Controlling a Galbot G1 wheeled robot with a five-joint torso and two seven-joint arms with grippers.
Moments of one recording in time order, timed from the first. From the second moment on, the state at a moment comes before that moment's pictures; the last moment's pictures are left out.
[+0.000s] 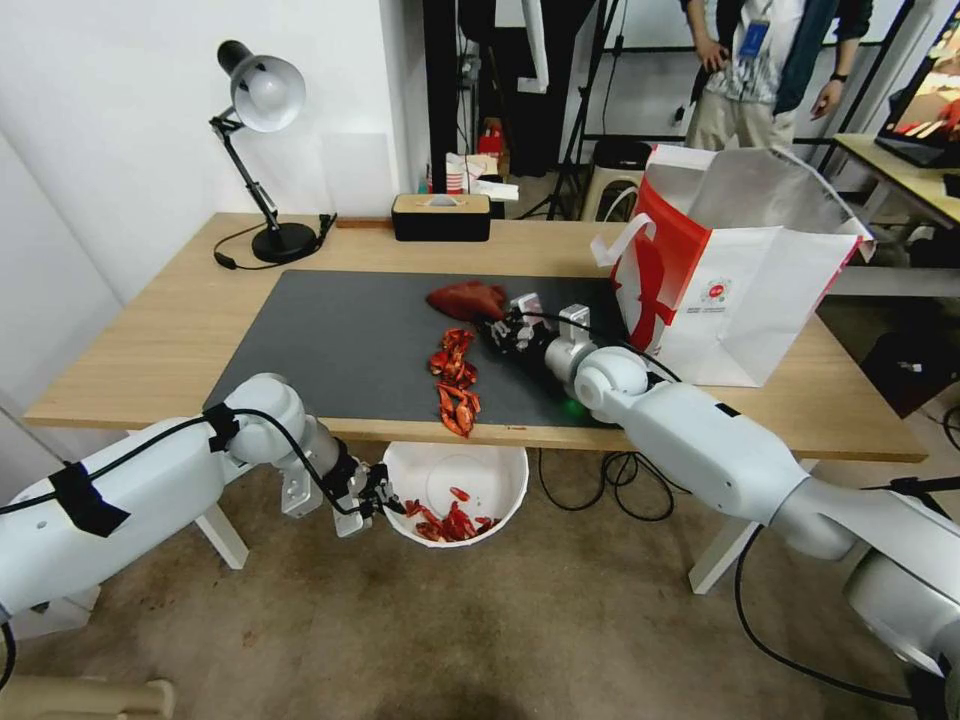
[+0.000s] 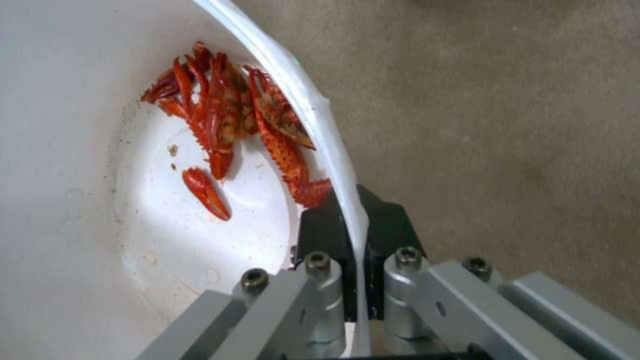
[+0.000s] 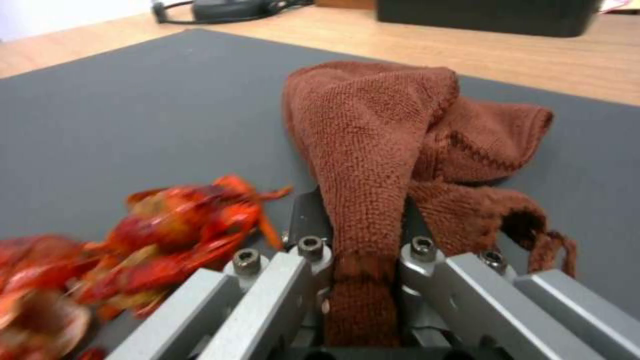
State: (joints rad) left arm 0.36 -0.63 0.53 -1.63 0.55 -0.71 0.90; right arm -0.25 1.09 -0.55 1.17 0.97 -0.06 -0.15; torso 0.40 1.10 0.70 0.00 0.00
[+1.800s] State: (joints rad) left arm 0.34 -0.59 0.51 -1.64 0.53 -0.71 0.89; right arm -0.19 0.85 -0.76 1.39 1.02 -0.04 -0.46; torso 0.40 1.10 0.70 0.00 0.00
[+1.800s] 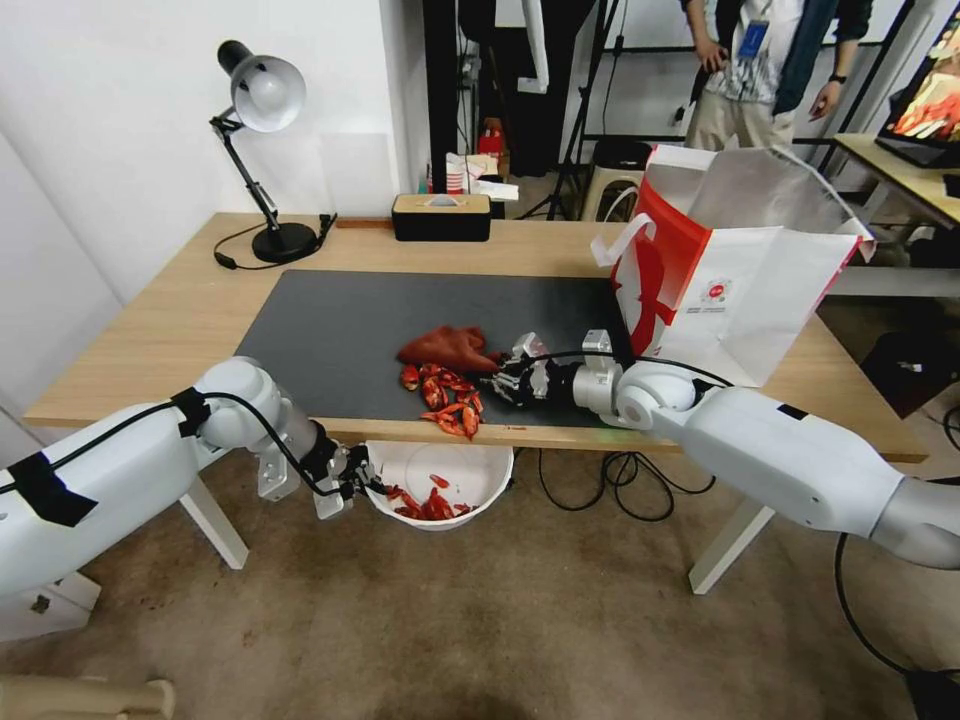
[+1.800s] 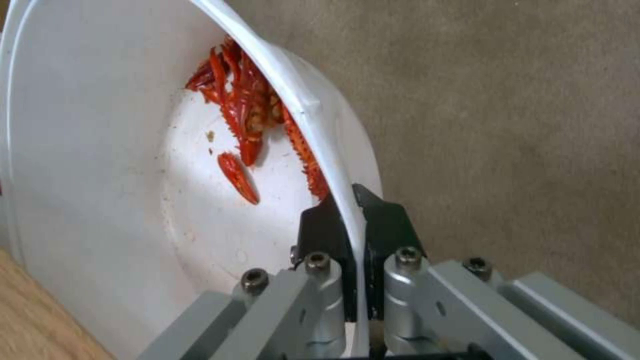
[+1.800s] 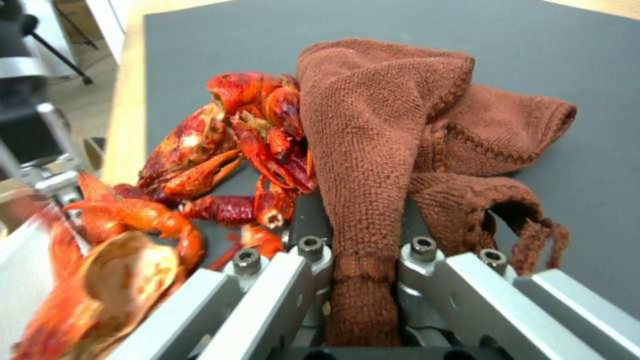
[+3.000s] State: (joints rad) left arm 0.31 -0.59 0.52 -1.62 0.52 -0.71 0.90; right arm -0.36 0.68 -0.73 1.69 0.99 -0.02 -0.48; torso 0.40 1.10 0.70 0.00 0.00
